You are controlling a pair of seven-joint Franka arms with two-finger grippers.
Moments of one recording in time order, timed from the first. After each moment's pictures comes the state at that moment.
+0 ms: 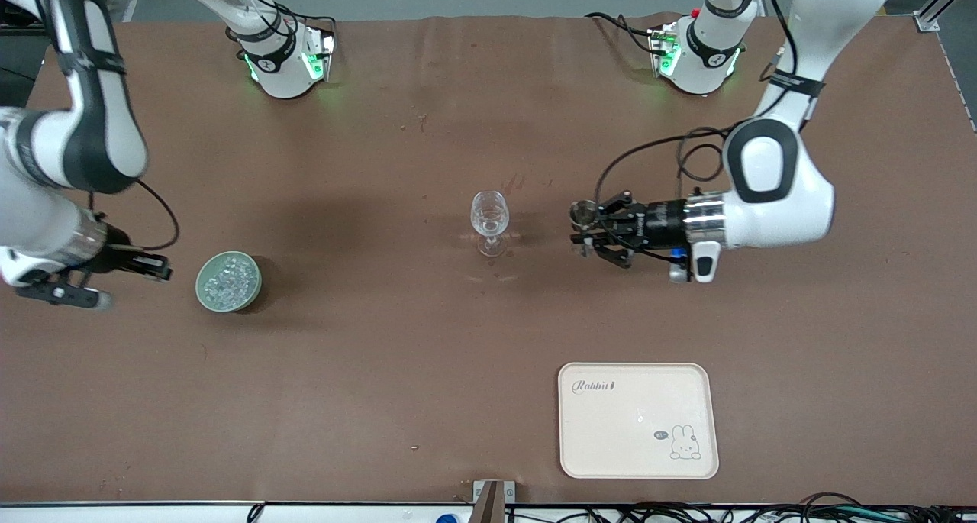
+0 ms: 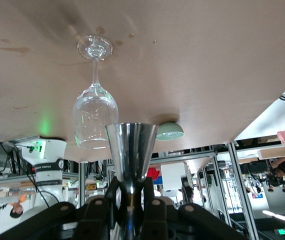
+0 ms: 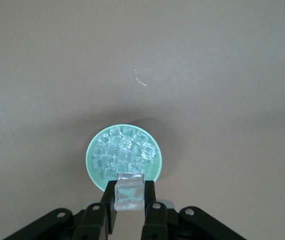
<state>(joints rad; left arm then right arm) -0.01 0.31 -0.38 -1.95 -1.19 2.12 -0.92 -0.07 0.18 -0.05 -1.84 0.00 2.01 0.08</state>
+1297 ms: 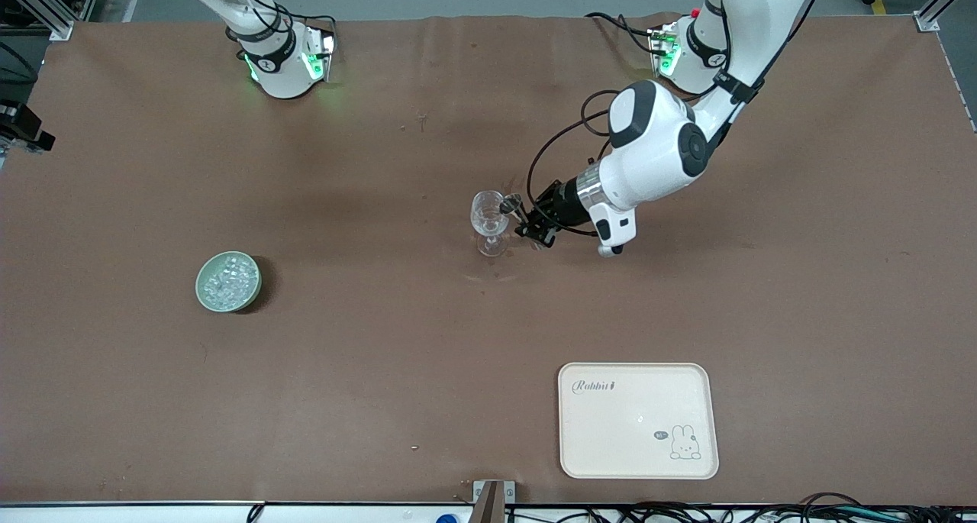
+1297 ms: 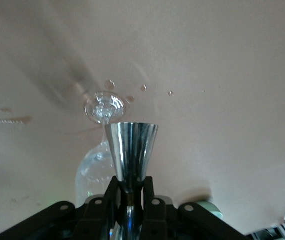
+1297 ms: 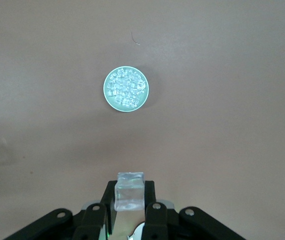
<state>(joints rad) -0.04 0.38 -0.65 -1.98 -0.53 2.58 -1.38 -0.10 -0.01 -0.01 -1.43 0.00 1.33 0.08</state>
